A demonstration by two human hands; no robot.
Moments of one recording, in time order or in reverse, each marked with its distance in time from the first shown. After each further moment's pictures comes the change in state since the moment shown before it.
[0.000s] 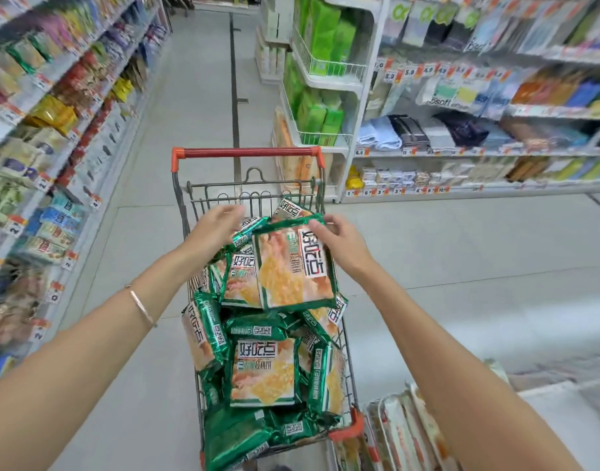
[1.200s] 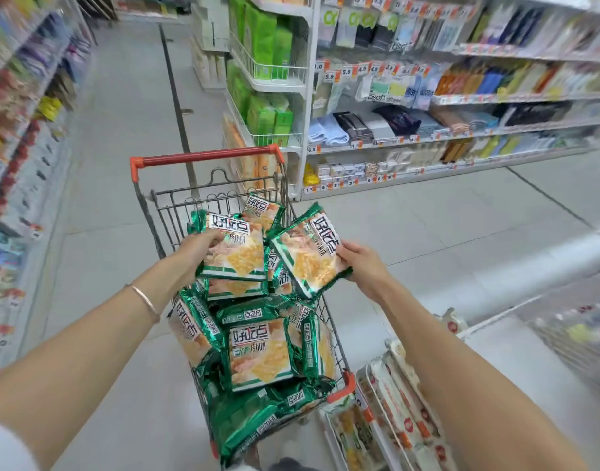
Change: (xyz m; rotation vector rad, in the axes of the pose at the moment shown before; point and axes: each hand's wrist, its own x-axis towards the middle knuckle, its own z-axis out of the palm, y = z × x) left_hand 0.007 -0.050 0.001 -0.162 -0.187 -0.292; right_hand -0.081 0.052 -0.027 0.284 0.333 0.314
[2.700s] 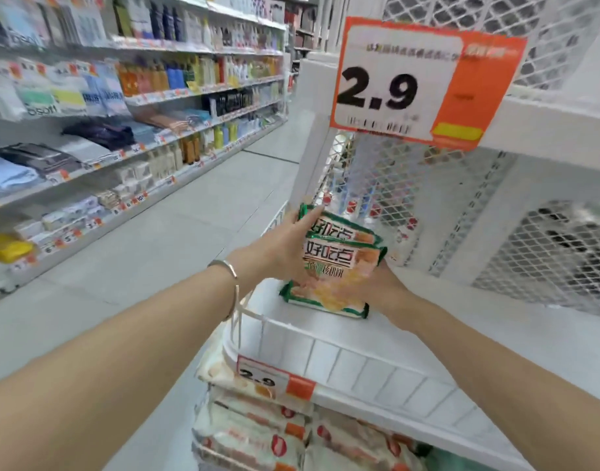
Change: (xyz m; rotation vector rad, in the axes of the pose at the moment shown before) left_hand -0.039 -0.036 0.585 1.020 -0.930 1.363; right_hand -0.147 0.211 -0.359 -0.095 0.745 -0.146
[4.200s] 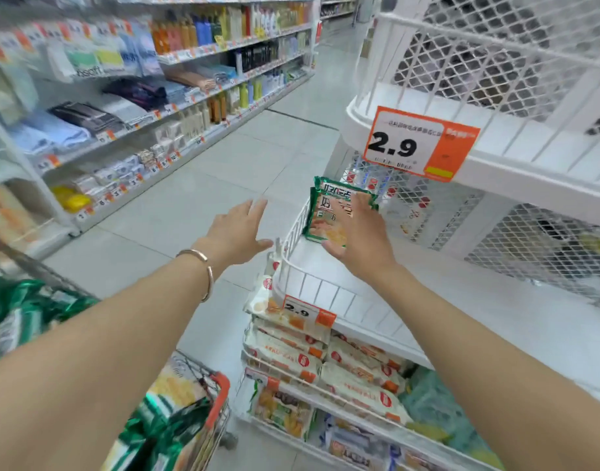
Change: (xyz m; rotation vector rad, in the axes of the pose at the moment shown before) left_hand -0.147 -0.015 -0.094 0.308 -0.035 -0.399; right_hand -0.058 -0.117 0.063 -1.158 0.113 -0.332
